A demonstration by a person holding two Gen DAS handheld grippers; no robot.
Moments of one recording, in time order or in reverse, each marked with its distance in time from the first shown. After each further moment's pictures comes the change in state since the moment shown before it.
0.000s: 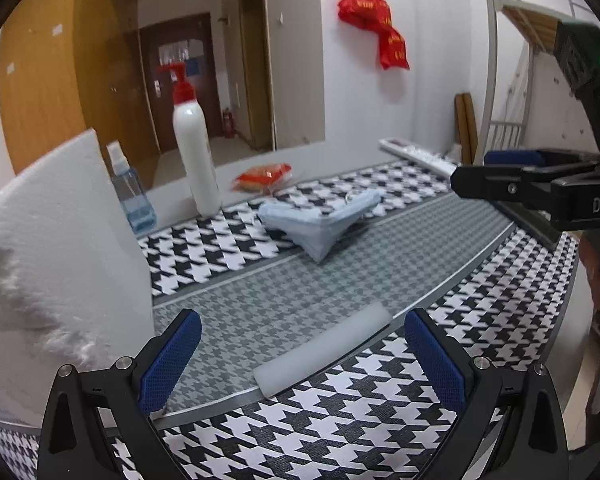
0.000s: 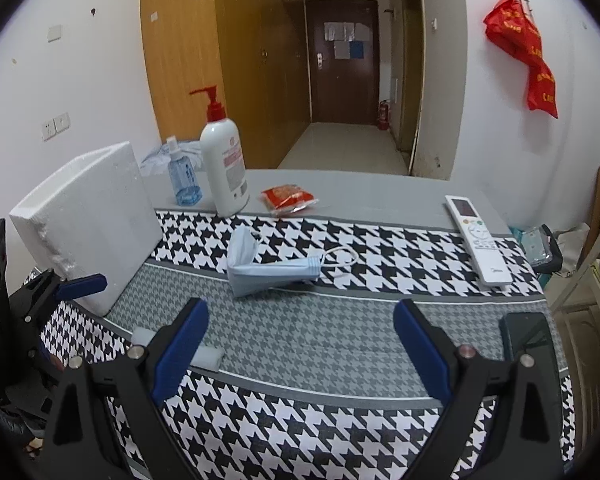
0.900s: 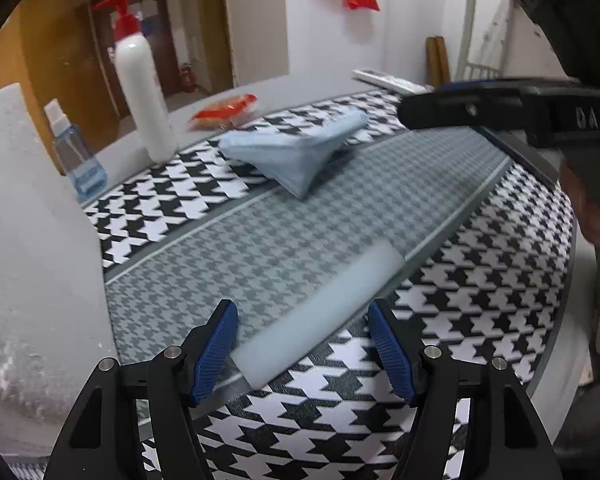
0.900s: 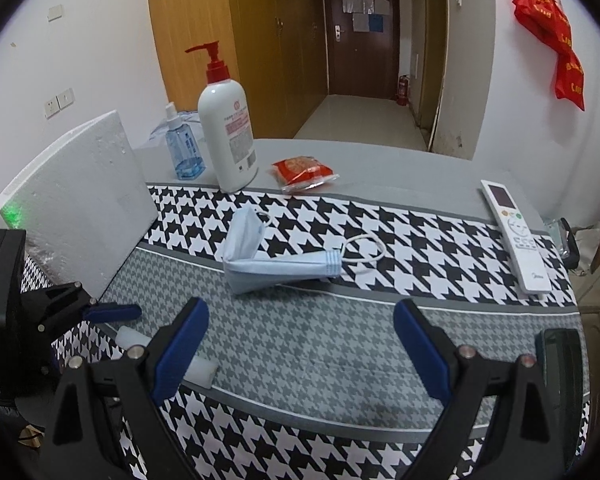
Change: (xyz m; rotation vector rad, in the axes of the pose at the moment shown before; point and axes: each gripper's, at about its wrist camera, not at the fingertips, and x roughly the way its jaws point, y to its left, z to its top) left arm 0.043 0.006 -0.011 0.094 0.214 -0.113; right arm 0.050 0.003 0.011 -0.027 0.105 0.056
